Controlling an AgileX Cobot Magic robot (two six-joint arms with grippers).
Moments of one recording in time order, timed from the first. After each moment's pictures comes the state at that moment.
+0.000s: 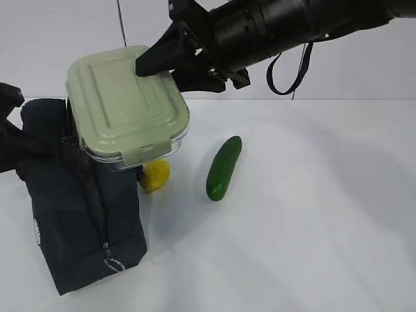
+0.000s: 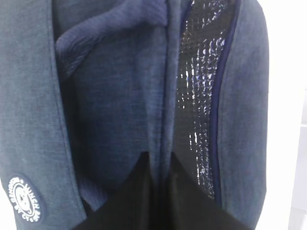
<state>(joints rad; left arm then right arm) -0.07 1.30 -0.70 -1.01 0.57 0.18 0.37 1.83 -1.52 1.19 0.95 -0.57</state>
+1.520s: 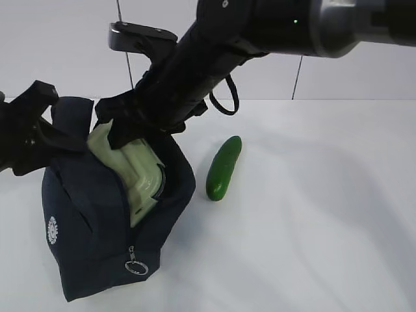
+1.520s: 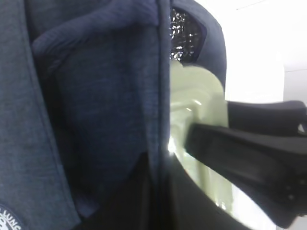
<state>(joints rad) -0.25 1.31 -0.70 -1.07 0.46 0.18 0.62 2.03 -1.72 0.51 0.78 -0.21</state>
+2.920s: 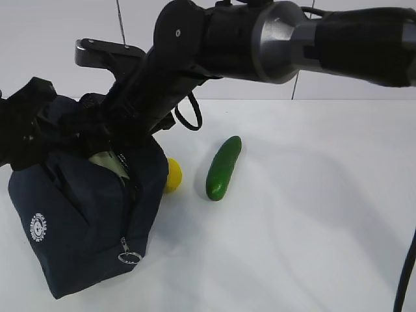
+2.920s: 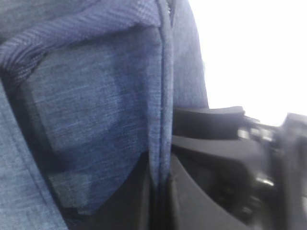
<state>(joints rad) -0.25 1.31 -0.70 -1.07 0.41 0.18 0.69 2.15 -1.84 0.51 0.73 -0.15</state>
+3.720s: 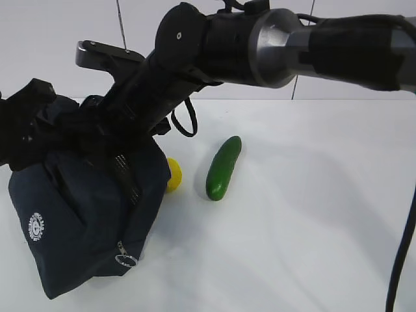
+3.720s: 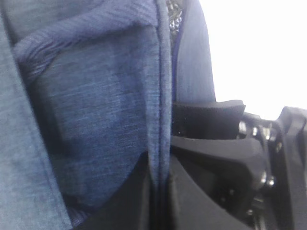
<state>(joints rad) -0.25 1.31 -0.70 -1.07 0.41 0.19 0.69 2.17 -1.84 0.61 0.72 -0.19</state>
